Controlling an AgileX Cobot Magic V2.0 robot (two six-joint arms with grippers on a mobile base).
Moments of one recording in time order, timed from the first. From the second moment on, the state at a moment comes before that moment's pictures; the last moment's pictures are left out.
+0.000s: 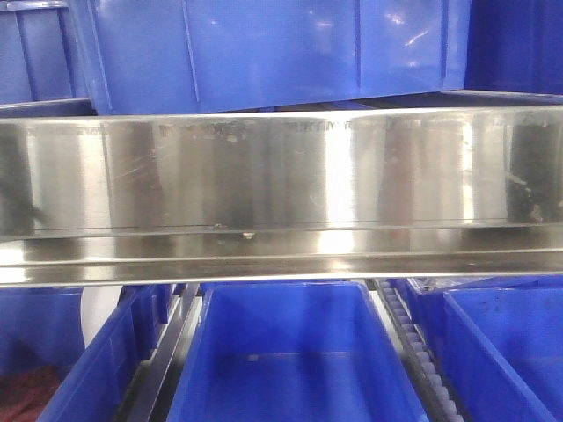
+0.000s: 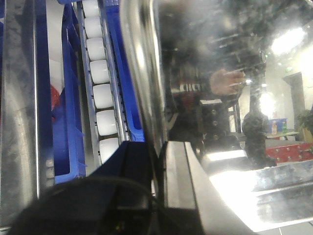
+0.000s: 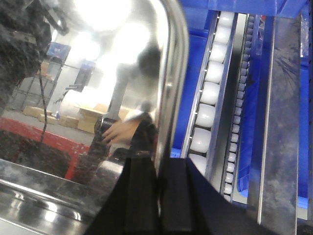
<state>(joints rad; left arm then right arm) -0.75 1.30 -1.55 0.27 1.26 -0.51 0.80 1.32 -1.61 -0.31 1.26 0.58</state>
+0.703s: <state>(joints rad) -0.75 1.30 -1.55 0.27 1.26 -0.51 0.80 1.32 -1.61 -0.31 1.26 0.58</state>
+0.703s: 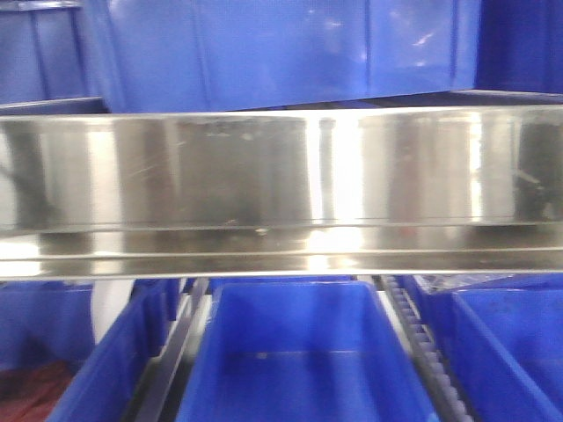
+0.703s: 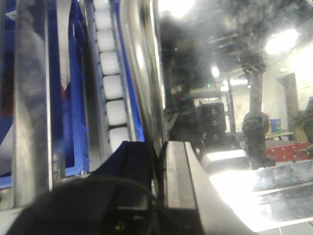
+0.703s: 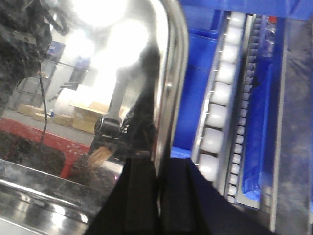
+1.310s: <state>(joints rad) -0.75 1.30 -1.55 0.27 1.26 -0.51 0.80 1.32 -1.61 -0.31 1.26 0.58</state>
